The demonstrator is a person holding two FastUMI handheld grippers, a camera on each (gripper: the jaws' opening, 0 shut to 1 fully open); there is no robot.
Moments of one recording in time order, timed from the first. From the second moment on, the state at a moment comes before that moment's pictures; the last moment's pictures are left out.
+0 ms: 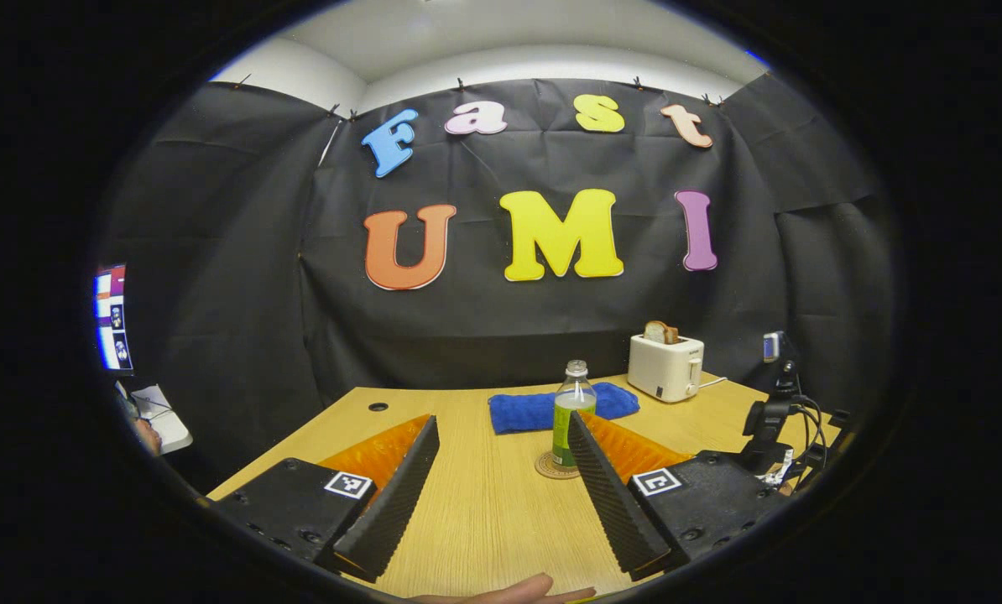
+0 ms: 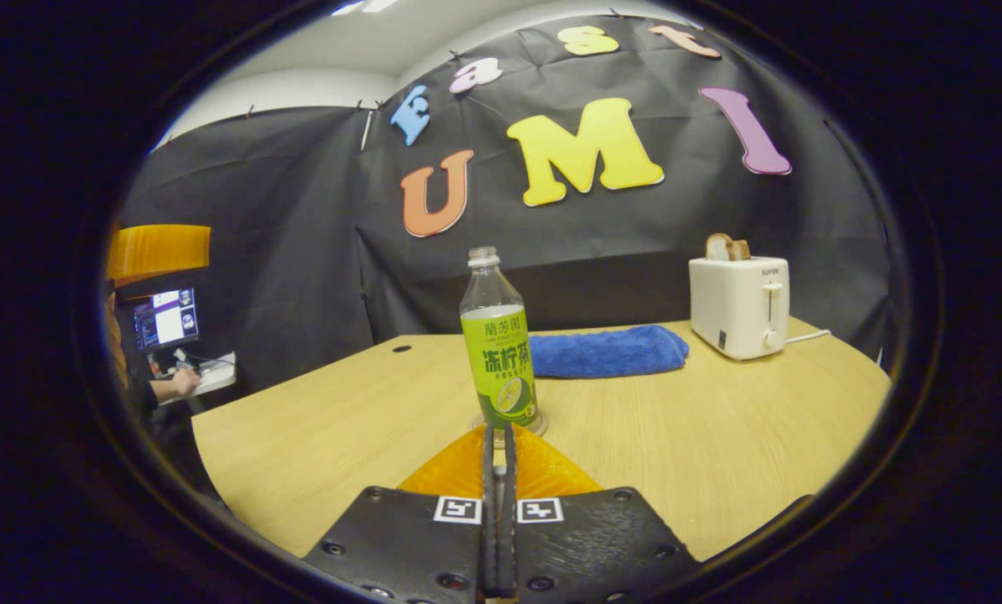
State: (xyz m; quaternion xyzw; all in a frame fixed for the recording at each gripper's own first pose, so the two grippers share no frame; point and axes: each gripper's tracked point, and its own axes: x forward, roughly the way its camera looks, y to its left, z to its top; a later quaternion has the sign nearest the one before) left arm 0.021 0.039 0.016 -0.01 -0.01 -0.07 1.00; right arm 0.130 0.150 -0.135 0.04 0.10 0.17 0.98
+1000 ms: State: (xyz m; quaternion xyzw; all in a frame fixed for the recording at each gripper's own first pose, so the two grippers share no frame) left arm 0.021 0.042 0.018 -0.02 -0.01 -0.06 1.00; right arm 0.085 0.104 -0.035 0.06 0.03 0.13 0.99
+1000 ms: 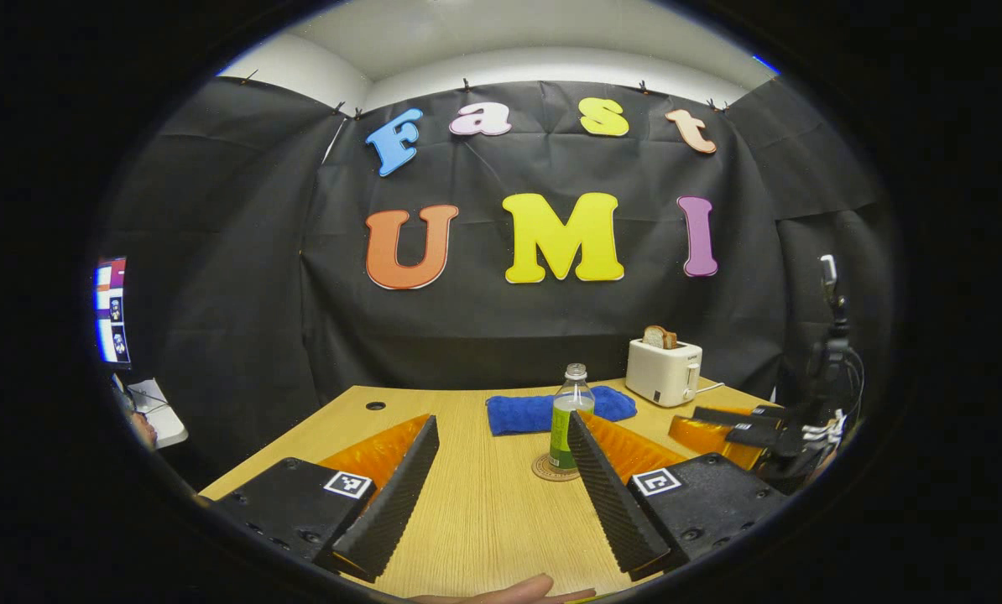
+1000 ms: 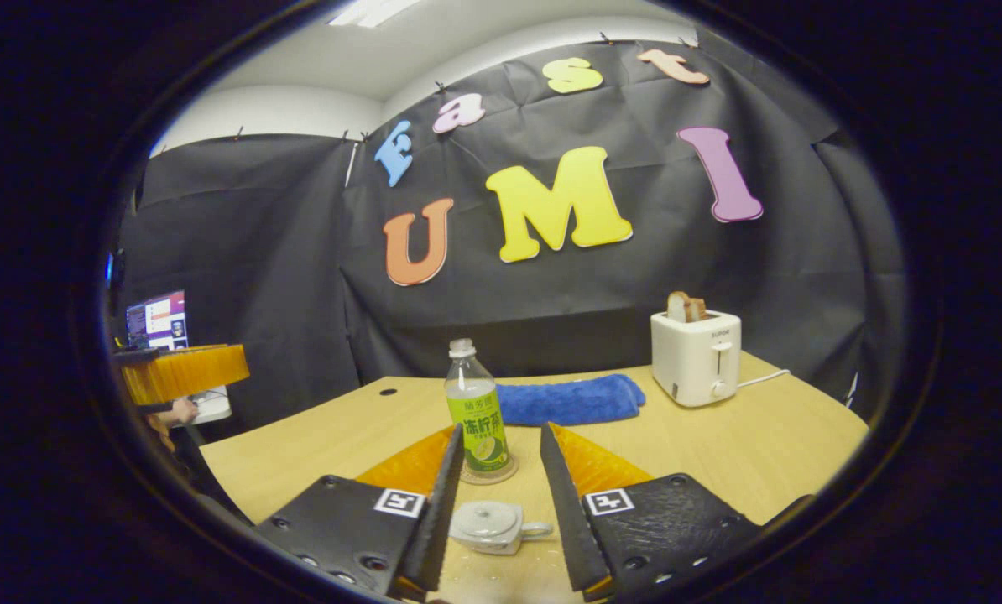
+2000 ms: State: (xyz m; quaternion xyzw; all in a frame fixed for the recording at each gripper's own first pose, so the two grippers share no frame) left arm 0.013 0.004 0.029 -0.03 -0.04 -0.01 1.00; right arm 0.014 -0.048 0.011 -0.02 -0.01 0.00 1.00
